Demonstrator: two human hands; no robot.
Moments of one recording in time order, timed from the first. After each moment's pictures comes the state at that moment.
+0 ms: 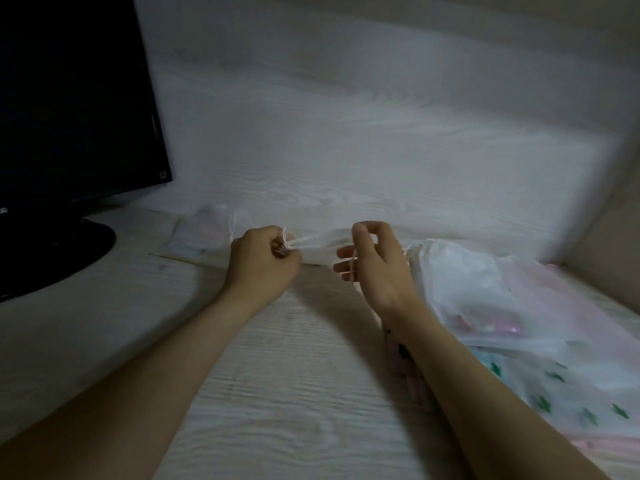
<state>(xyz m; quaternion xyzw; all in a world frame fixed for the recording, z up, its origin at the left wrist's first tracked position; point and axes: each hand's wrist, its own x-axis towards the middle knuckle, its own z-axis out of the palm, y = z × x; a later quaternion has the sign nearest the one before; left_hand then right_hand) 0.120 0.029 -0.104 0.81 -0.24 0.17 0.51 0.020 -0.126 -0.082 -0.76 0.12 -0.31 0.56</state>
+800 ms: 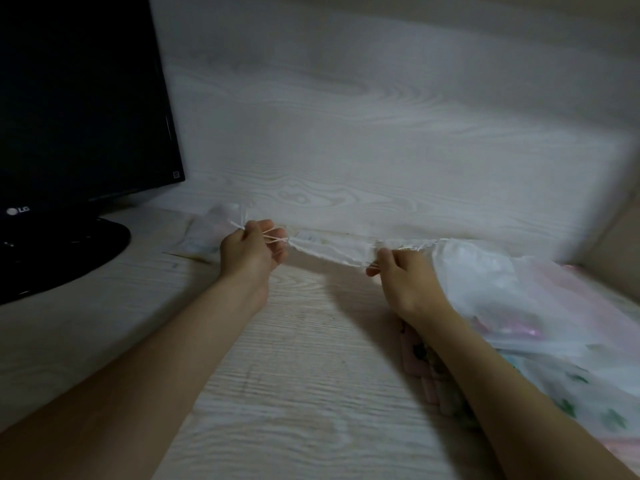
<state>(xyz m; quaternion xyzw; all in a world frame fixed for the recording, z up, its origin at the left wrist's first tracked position) 0.138 0.024 -0.094 0.51 0.03 -0.03 0.86 0.010 -0.149 -0.085 -0.87 0.19 -0.25 0.37</state>
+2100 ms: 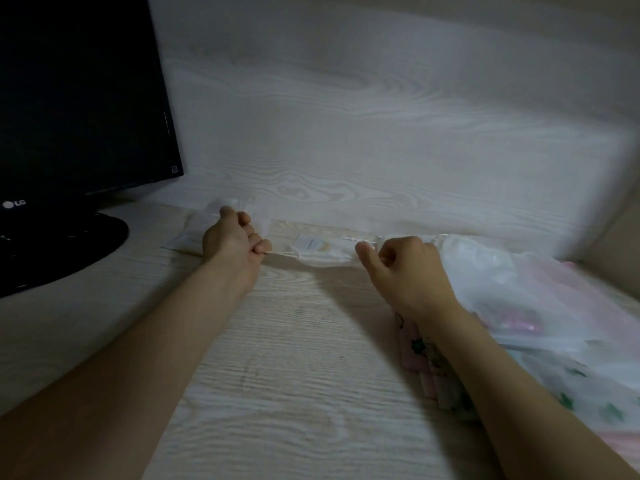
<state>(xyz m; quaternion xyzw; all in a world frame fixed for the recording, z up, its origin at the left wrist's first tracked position) 0.157 0.040 -0.084 0.41 0.08 -0.08 0.90 0.005 -0.150 -0.081 -0.92 0.13 -0.32 0.18</state>
